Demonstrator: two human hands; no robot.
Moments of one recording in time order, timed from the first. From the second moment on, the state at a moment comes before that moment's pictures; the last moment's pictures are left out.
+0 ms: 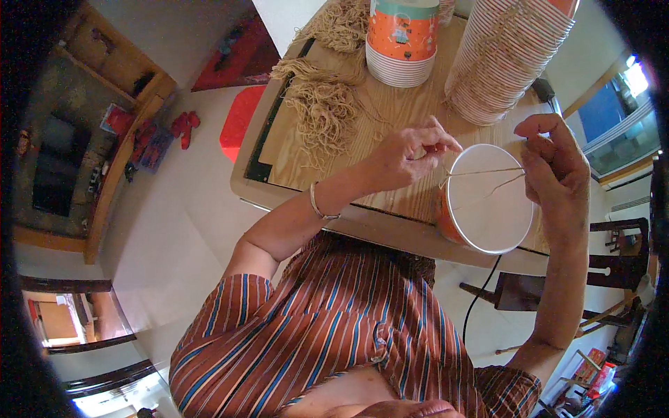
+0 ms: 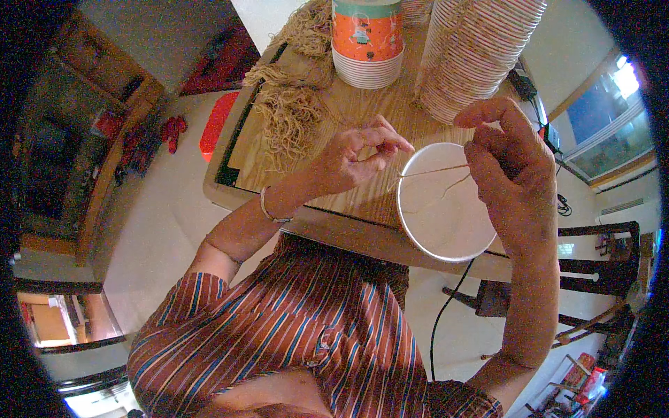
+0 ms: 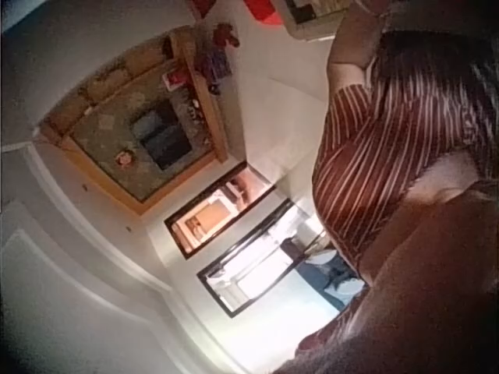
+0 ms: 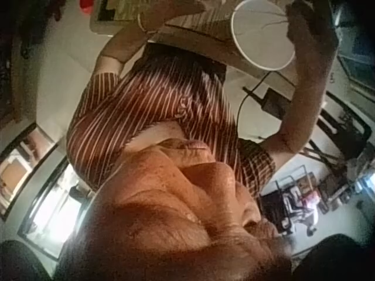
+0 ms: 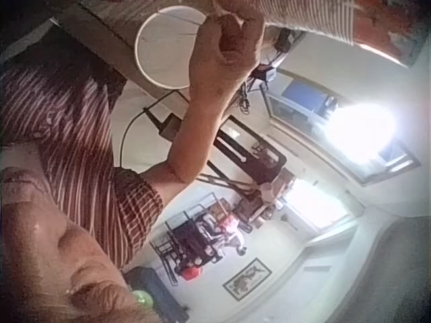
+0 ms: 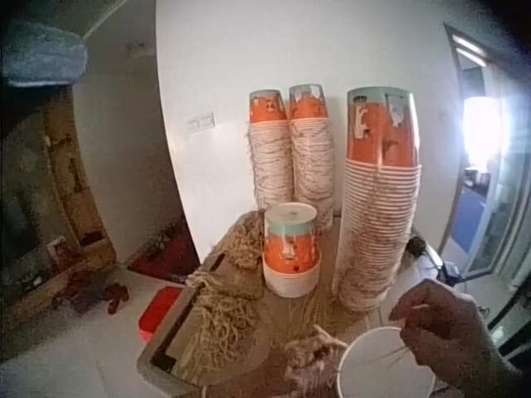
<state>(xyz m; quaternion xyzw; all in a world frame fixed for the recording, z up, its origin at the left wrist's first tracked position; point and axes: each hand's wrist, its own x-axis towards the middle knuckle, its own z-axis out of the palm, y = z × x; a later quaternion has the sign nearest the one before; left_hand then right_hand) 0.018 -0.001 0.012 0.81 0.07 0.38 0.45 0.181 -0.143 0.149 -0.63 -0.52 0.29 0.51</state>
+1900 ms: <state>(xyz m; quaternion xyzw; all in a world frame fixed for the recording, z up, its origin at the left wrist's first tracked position) 0.016 -0.026 -0.023 0.77 0.18 0.39 0.47 0.161 -0.178 0.069 -0.68 -0.68 0.16 0.22</state>
